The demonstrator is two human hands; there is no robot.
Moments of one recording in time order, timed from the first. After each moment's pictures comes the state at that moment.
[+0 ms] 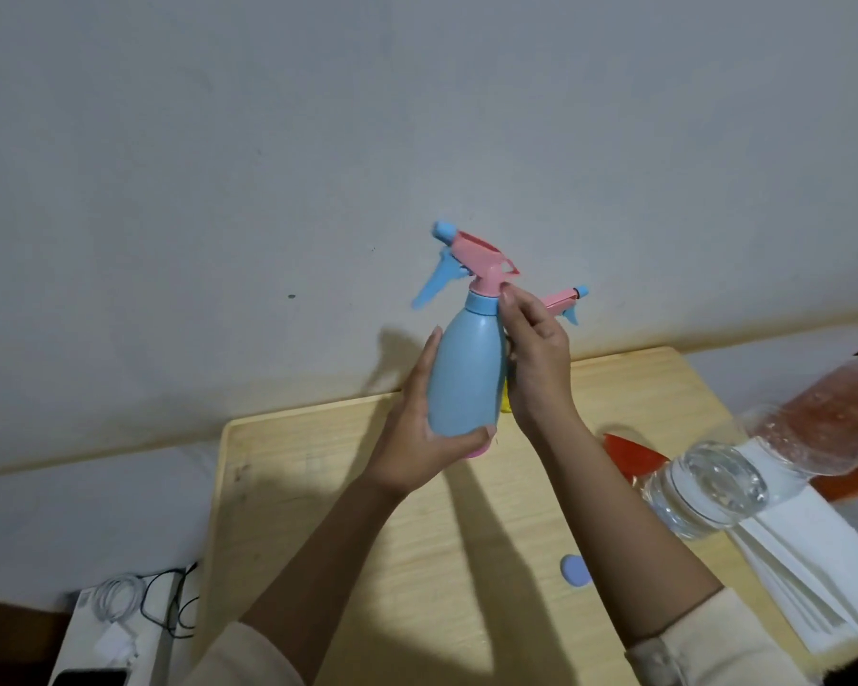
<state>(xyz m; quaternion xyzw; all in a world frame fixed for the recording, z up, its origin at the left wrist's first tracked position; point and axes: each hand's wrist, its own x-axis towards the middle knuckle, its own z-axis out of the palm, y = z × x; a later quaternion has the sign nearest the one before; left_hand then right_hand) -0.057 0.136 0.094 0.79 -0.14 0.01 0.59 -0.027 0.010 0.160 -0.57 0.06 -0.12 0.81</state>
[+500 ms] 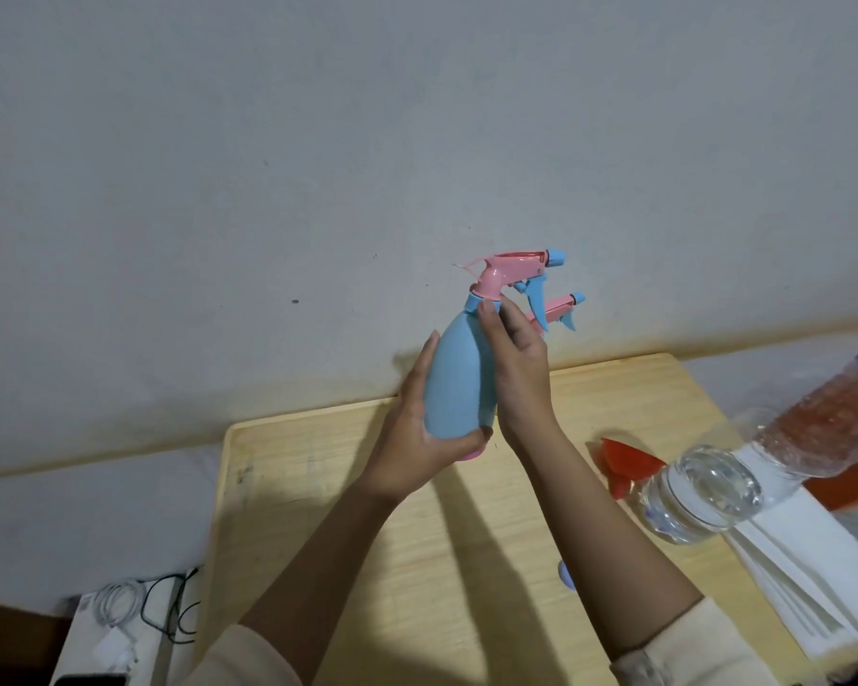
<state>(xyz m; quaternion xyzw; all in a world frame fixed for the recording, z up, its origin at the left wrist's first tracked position) -0.059 0.136 0.096 0.80 -0.13 0.03 0.58 -0.037 0.023 0.163 -0.65 0.02 -0.13 0.75</state>
